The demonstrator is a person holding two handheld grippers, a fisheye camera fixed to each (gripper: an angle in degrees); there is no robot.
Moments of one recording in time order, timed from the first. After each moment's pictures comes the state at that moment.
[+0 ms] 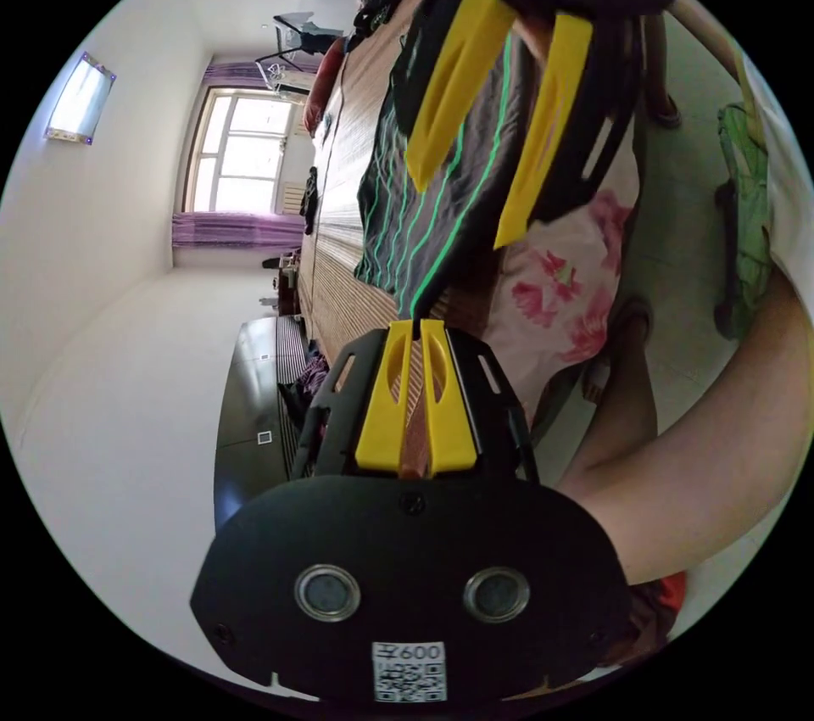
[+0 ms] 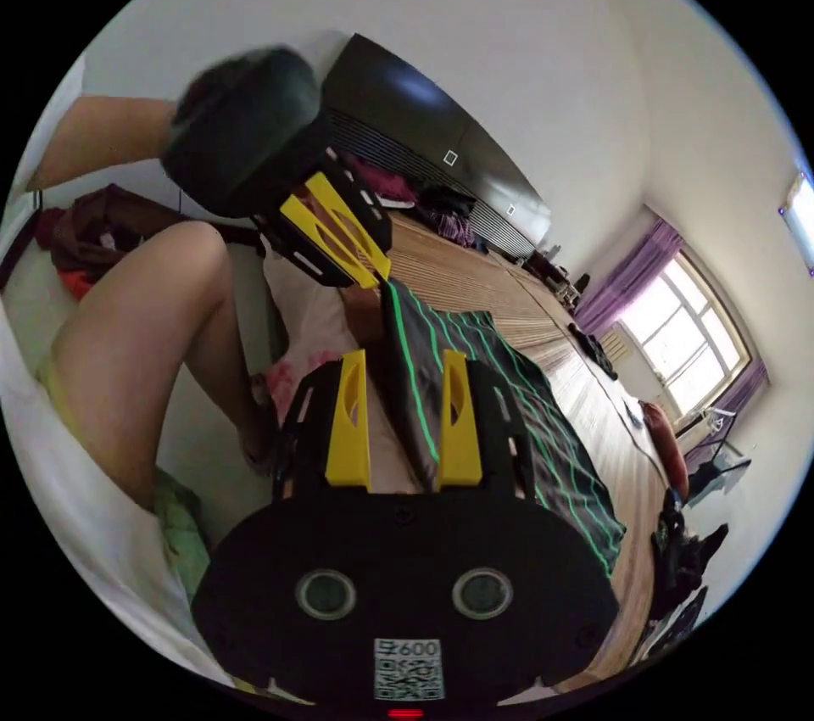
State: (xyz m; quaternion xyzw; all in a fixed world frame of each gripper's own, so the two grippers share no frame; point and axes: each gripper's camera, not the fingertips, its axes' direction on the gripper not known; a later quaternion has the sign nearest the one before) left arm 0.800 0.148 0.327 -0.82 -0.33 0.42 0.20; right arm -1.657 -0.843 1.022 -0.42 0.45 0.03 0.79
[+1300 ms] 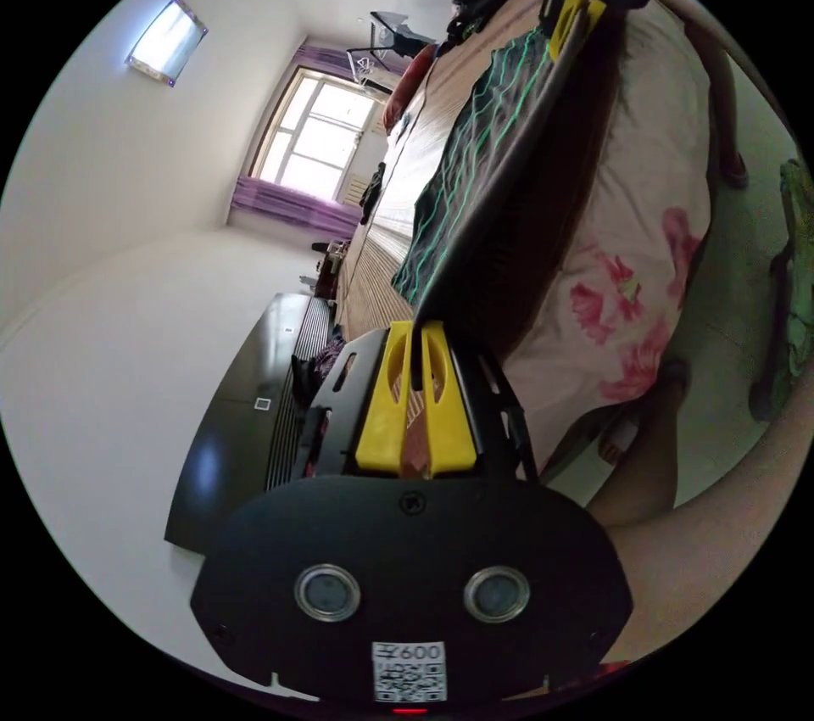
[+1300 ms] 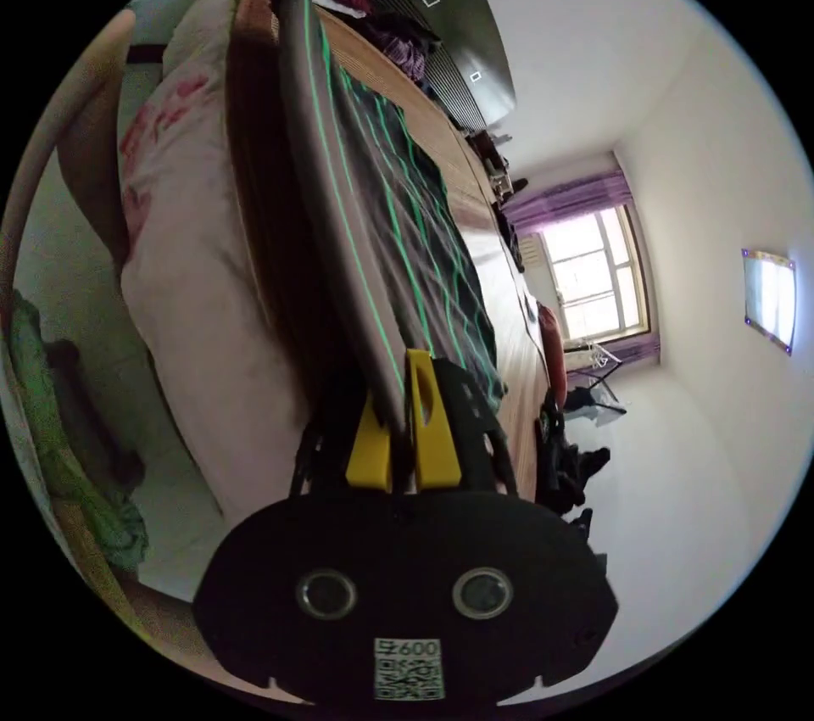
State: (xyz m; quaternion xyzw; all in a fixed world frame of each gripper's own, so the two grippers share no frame) left arm 0.859 0.113 0.323 -0.75 -0.43 0.44 0.25; right arm -1.663 -0.701 1.072 -0.63 0.53 0.04 0.57
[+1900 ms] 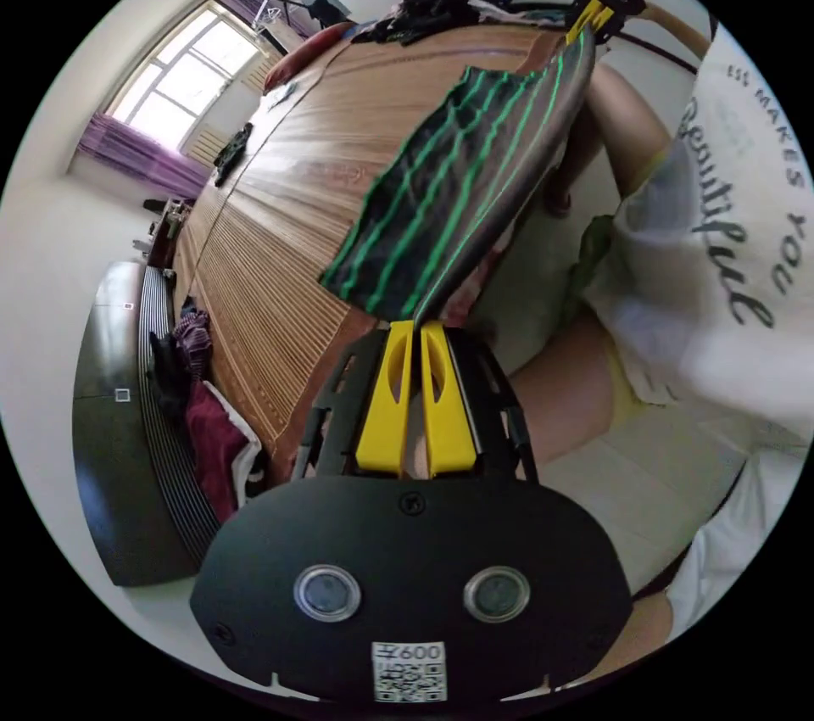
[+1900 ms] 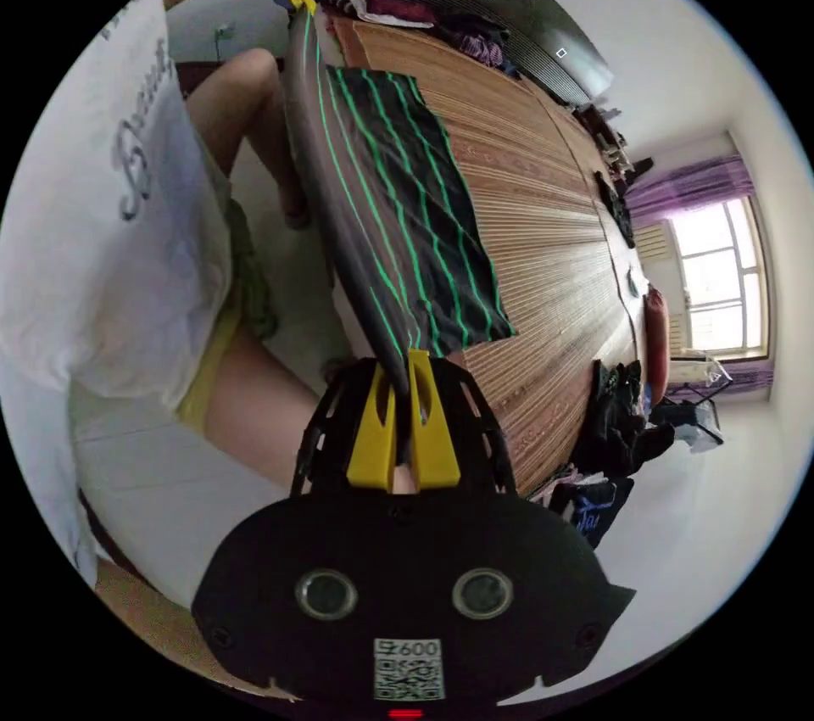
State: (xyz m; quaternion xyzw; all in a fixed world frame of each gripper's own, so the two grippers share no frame) left arm 0.940 -0.035 0.509 -0.86 -0.34 0.15 0.35; right arm -1.749 -1.027 1.081 -0.65 0.31 0.18 0.67
